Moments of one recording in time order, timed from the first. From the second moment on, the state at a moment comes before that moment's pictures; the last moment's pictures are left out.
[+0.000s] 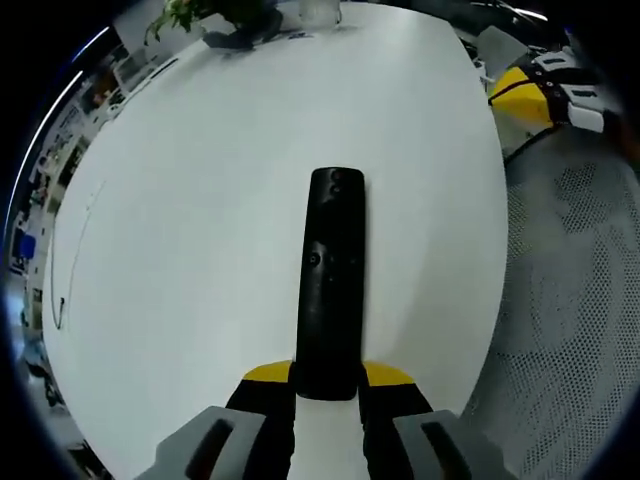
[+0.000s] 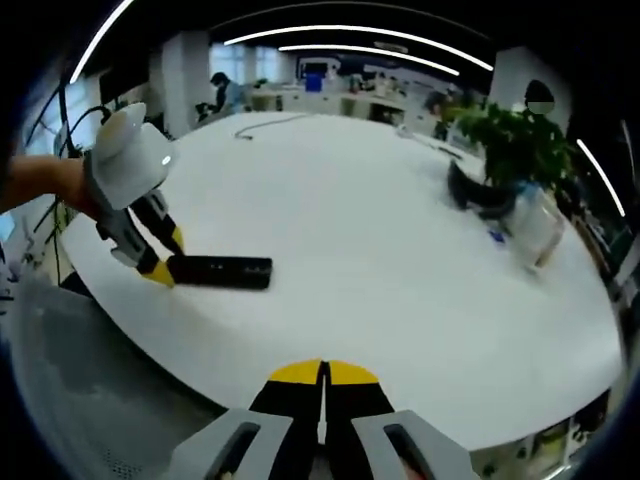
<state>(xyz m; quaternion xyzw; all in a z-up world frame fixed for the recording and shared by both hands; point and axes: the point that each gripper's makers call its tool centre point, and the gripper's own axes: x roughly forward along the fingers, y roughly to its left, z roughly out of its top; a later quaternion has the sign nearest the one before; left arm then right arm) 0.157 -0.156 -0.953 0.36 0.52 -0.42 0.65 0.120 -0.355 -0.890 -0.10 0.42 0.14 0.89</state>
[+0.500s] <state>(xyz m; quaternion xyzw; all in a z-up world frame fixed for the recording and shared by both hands) 0.104 -0.165 -0.952 0.32 0.51 -0.41 0.68 0.124 -0.341 -0.878 -0.06 0.40 0.18 0.89</state>
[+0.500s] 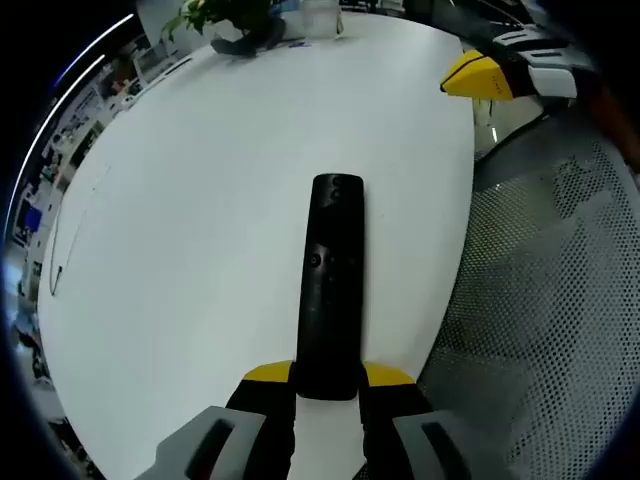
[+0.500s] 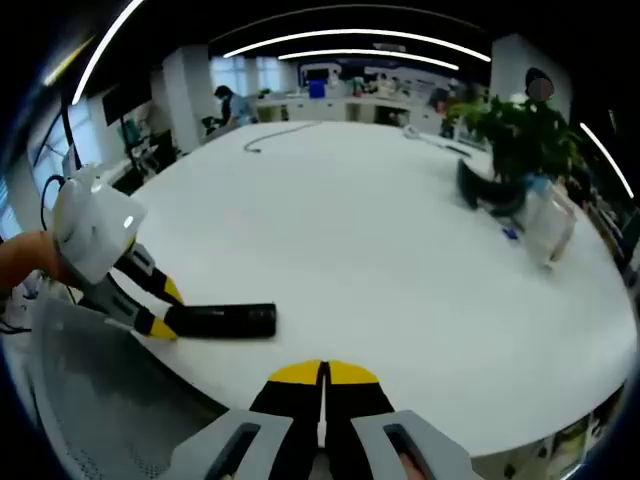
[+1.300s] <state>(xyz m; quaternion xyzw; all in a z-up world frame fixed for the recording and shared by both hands) 0.081 -0.169 -0.948 0.24 0.37 -0.46 0.77 0.146 -0.262 -0.918 0.13 0.54 0.29 0.78</state>
